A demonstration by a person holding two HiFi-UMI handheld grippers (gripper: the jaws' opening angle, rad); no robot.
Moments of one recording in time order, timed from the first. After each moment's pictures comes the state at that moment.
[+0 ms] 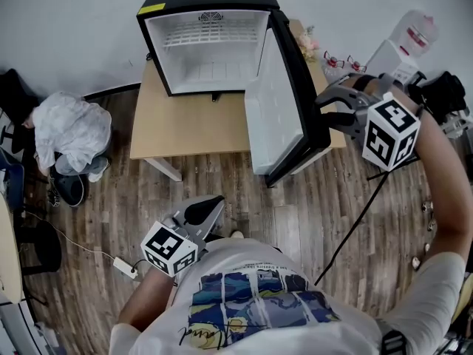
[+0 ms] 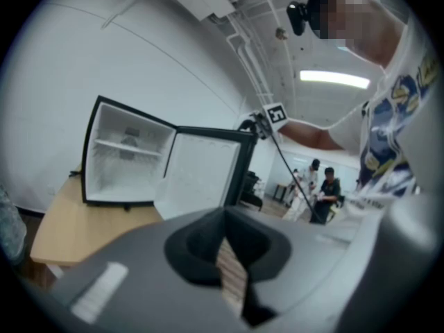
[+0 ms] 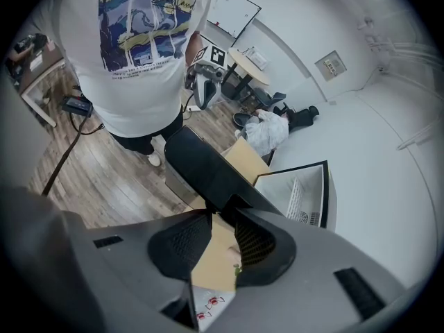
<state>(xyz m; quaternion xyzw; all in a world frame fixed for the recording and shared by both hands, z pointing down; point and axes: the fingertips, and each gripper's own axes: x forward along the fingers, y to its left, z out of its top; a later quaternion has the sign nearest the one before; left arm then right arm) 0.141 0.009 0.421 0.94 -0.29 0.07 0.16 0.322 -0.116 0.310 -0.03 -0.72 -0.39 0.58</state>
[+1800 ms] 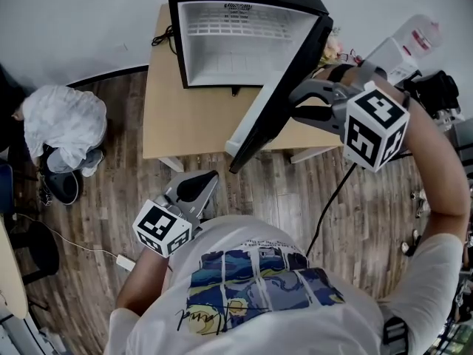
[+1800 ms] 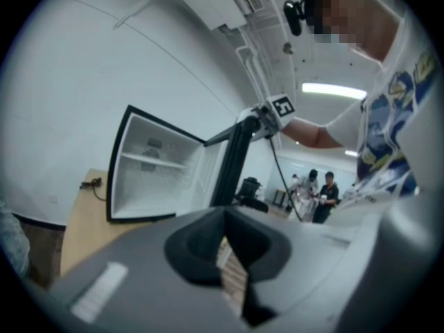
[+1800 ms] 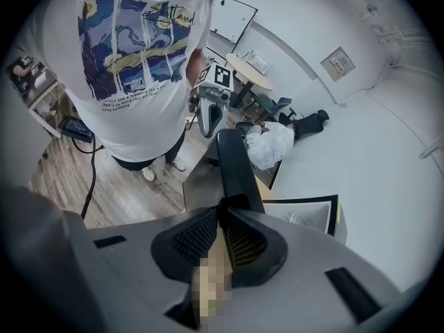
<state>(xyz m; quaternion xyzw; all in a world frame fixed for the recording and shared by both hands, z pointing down) 0.011 -0.087 0.411 0.95 -0.28 0.05 0.15 0.129 -0.162 0.305 -0.09 -0.73 -0.37 0.57</state>
